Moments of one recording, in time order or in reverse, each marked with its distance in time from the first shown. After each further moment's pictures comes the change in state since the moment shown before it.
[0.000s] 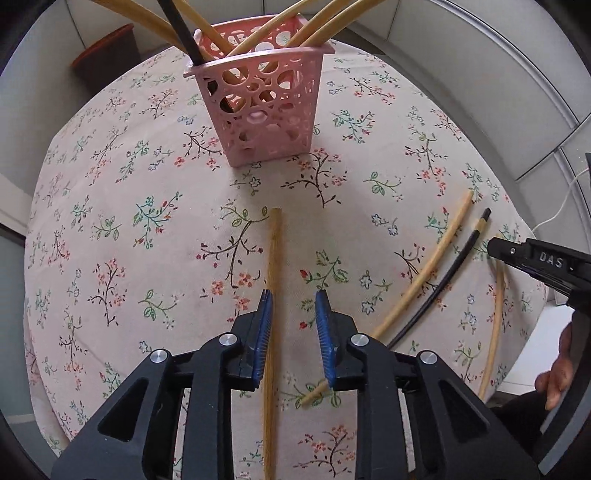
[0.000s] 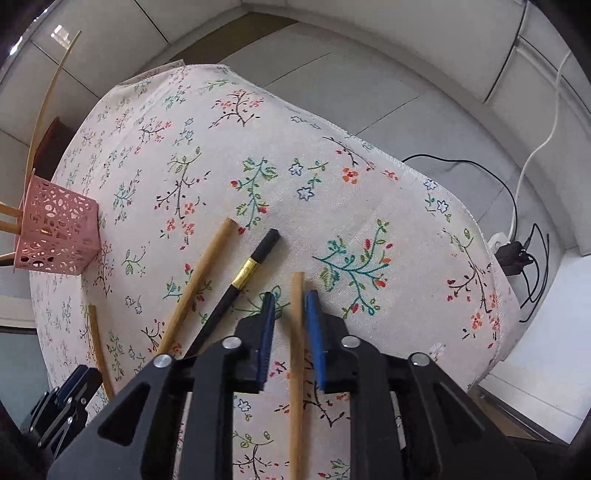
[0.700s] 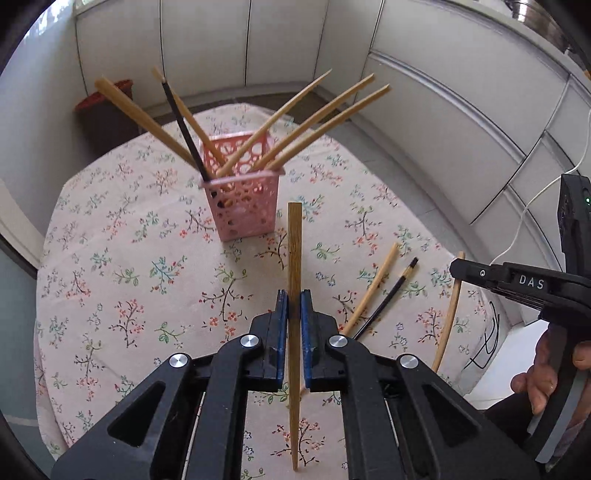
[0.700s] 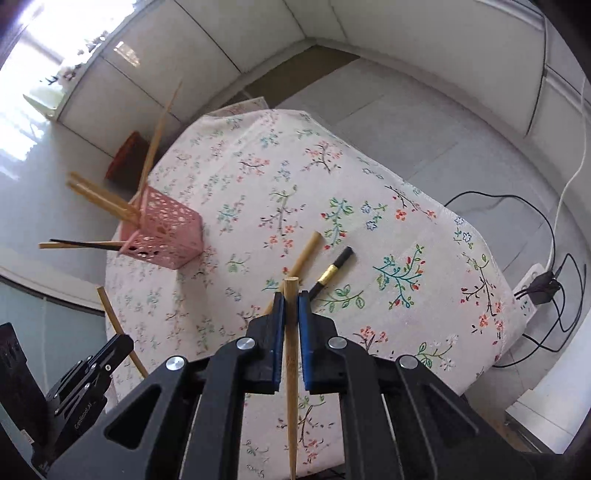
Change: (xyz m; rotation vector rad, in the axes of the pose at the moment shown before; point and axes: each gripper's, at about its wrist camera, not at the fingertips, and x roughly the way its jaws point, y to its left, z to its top) left arm -0.099 -0.009 -0.019 0.022 -0.298 -0.113; right arm -0.094 0.000 -0.018 -0.100 -0.145 0.327
